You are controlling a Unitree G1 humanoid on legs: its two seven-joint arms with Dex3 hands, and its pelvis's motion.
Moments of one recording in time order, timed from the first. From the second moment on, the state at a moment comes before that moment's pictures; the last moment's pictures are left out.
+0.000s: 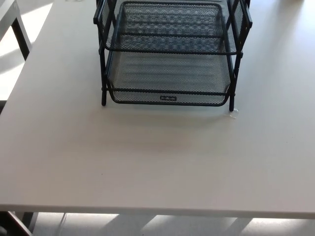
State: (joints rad) left_arm 0.32 0.71 0.15 0.24 0.24 -0.17 -0.09; right_arm 0.03 -0.63 0.08 1.07 -0.31 -0.04 -0.20
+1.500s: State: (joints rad) left_arm 0.41 0.88 0.18 0.01 0.29 -0.32 -0.15; right_arm 0.21 -1.08 -0.47 0.33 -0.32 0.15 -0.20
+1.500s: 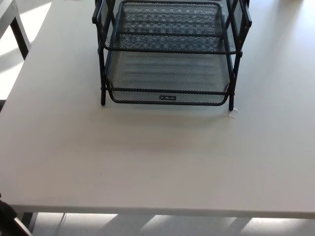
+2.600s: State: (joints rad) left_arm 0.41 0.86 0.19 0.00 0.29 -0.33 -0.16; right_arm -0.72 -0.81 0.17 -0.16 -0.59 0.22 -0.06
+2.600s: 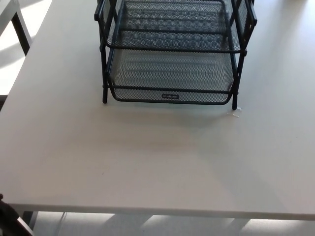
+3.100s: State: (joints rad) left_arm 0.40 0.86 0.19 0.00 0.30 -0.33 -0.17; right_arm -0.80 -0.52 0.37 -0.12 -0.67 0.19 -0.01
